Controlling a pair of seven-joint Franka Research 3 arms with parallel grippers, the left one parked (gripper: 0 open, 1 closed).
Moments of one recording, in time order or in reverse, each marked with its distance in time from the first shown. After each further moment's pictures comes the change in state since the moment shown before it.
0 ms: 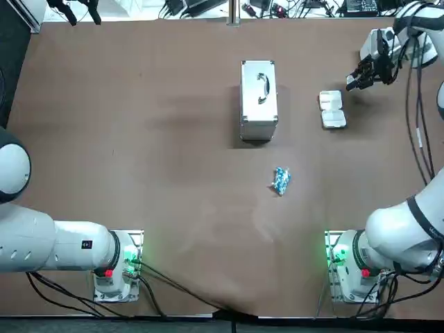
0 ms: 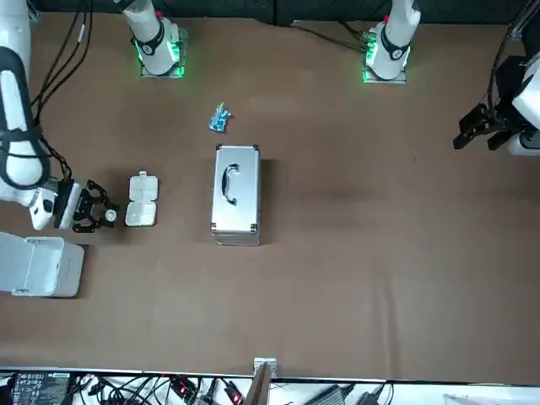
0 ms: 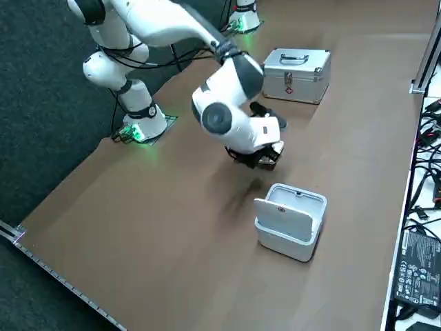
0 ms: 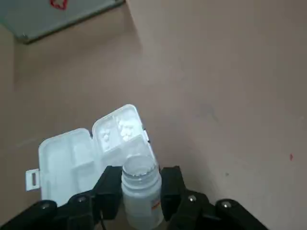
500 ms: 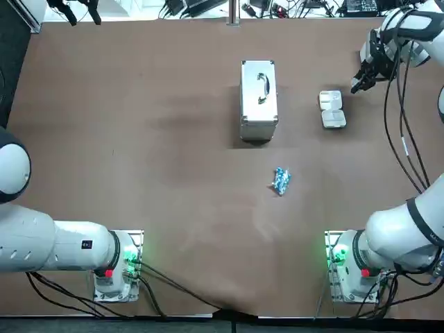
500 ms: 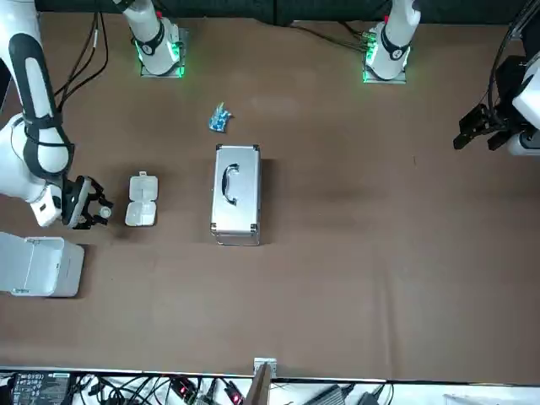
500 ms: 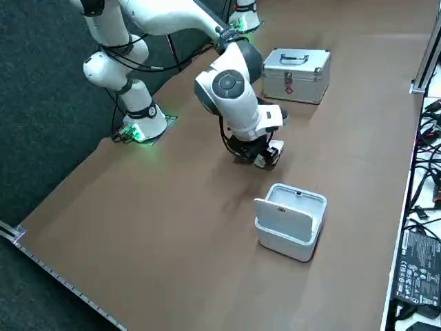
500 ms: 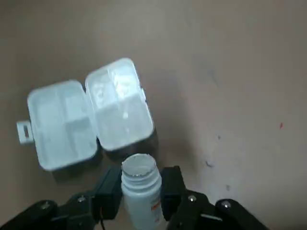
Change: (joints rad) arm 0.044 -0.065 0.004 -0.068 -0.270 0.145 0.117
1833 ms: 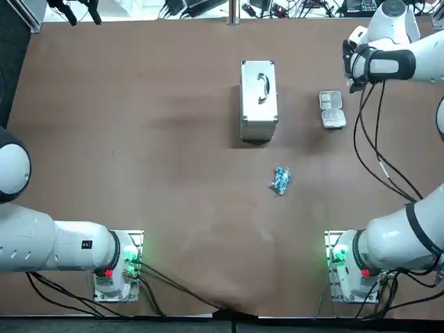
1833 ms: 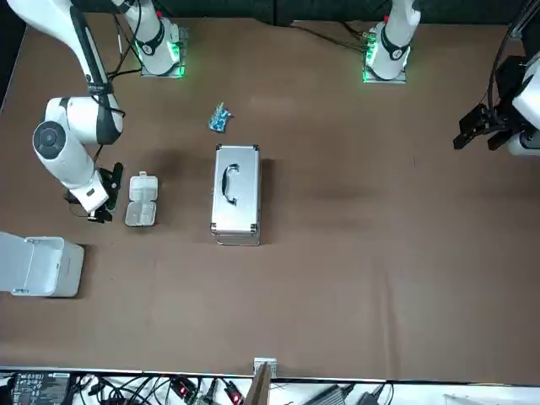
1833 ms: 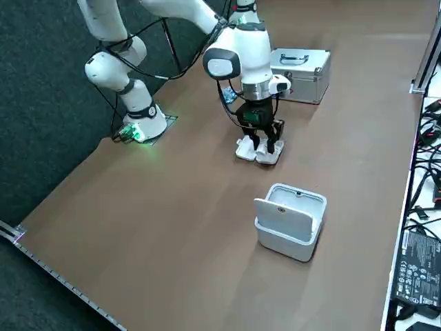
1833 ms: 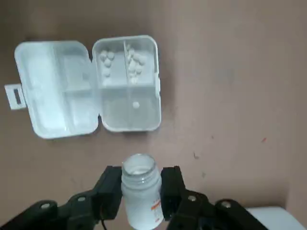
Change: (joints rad) arm 0.174 -0.148 0.017 -0.199 -0.642 0.231 0.387
